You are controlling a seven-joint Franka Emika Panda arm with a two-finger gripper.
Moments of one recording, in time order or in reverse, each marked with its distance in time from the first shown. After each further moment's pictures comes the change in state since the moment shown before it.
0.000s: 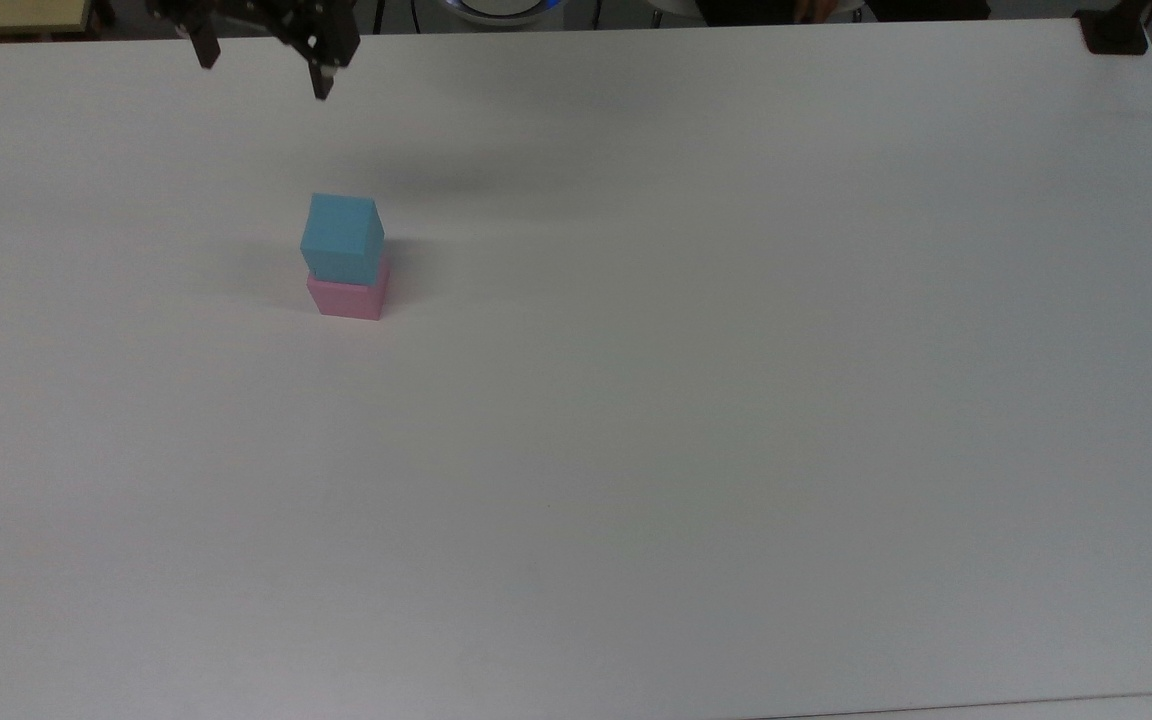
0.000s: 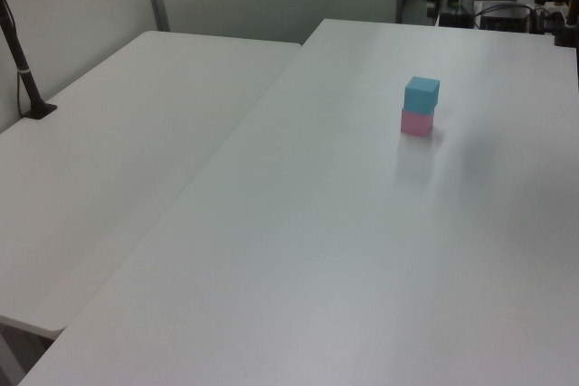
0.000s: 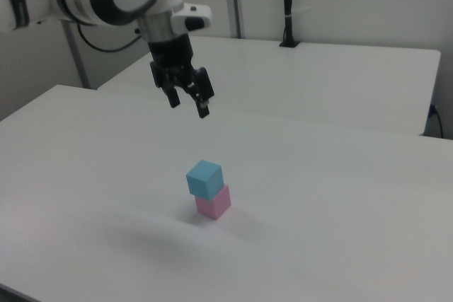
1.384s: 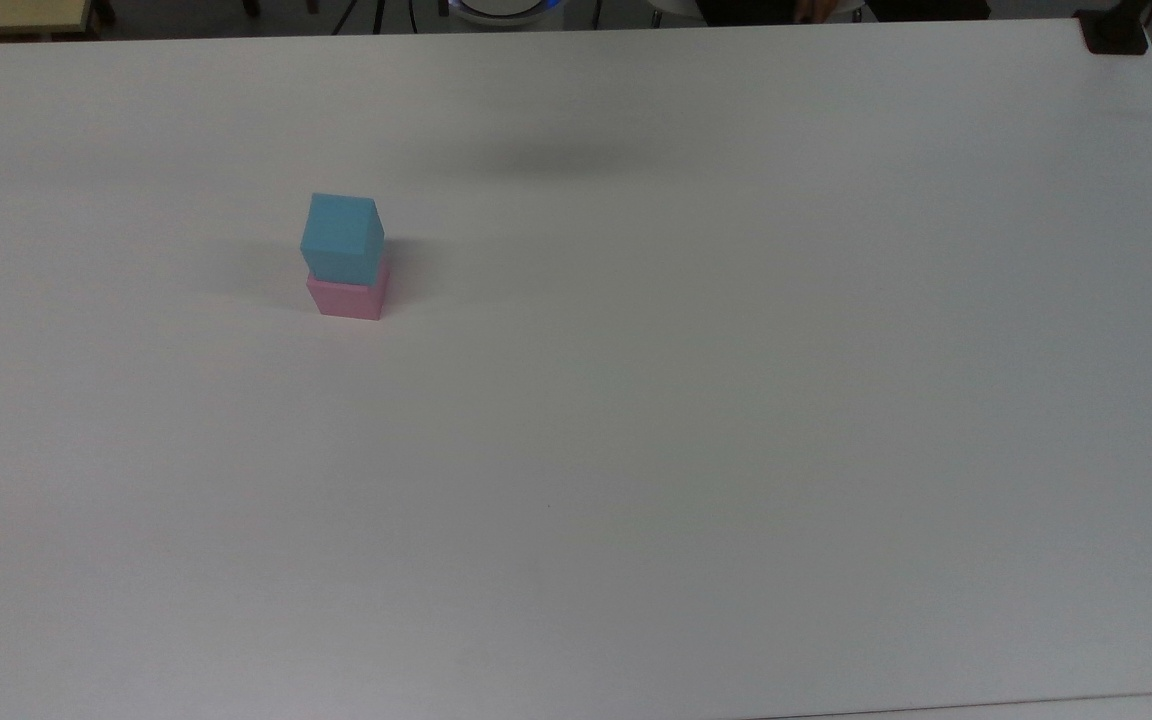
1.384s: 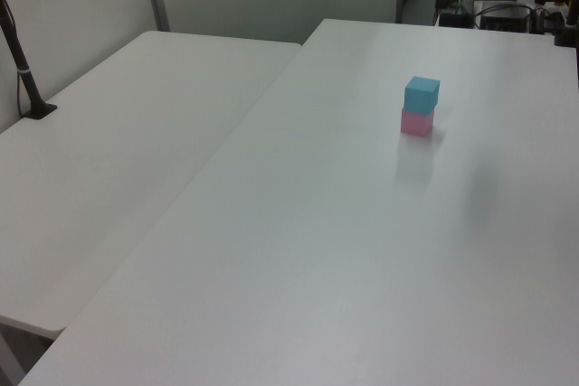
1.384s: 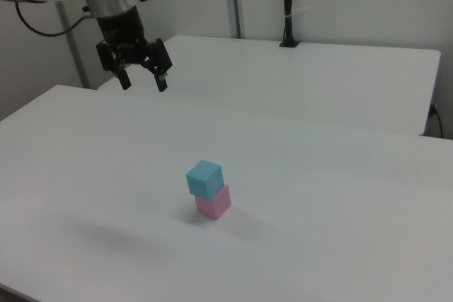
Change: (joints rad) arm 0.169 -0.087 -0.009 0.014 0.003 -0.088 -0.177
